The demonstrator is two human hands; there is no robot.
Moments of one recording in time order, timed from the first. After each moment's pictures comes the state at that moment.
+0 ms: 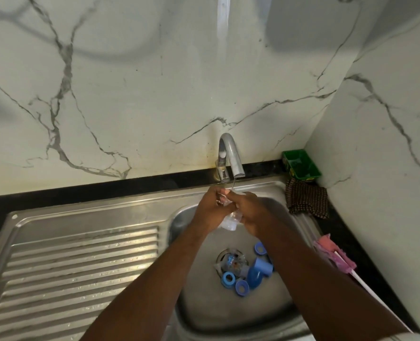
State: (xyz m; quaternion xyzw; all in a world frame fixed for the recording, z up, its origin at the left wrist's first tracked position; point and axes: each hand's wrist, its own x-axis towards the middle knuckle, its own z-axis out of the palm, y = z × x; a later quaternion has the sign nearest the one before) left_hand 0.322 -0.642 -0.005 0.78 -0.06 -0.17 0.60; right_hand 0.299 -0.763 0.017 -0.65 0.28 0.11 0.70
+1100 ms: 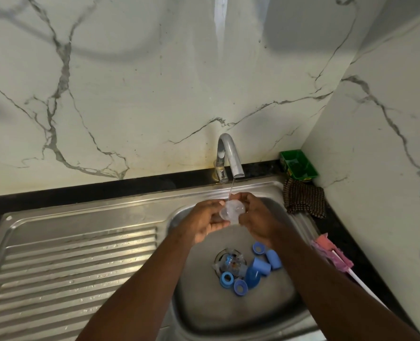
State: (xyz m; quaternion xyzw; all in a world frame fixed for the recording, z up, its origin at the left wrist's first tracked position) left_hand 0.321 -0.621 -0.007 0.56 0.11 -0.37 0.73; right_hand 0.274 -0.788 -0.005 -0.69 0.15 0.11 0.70
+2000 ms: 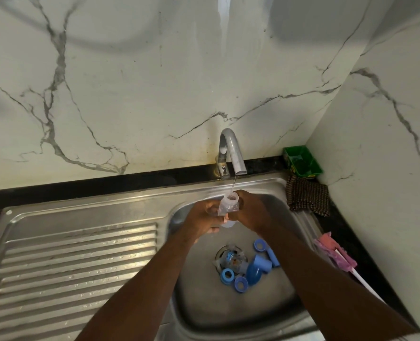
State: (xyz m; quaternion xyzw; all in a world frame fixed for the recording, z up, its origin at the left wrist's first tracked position) left_hand 0.318 -0.622 -0.027 0.76 0.03 -0.29 0.58; right_hand 0.286 -0.772 0.017 -0.89 0.09 0.12 0.44
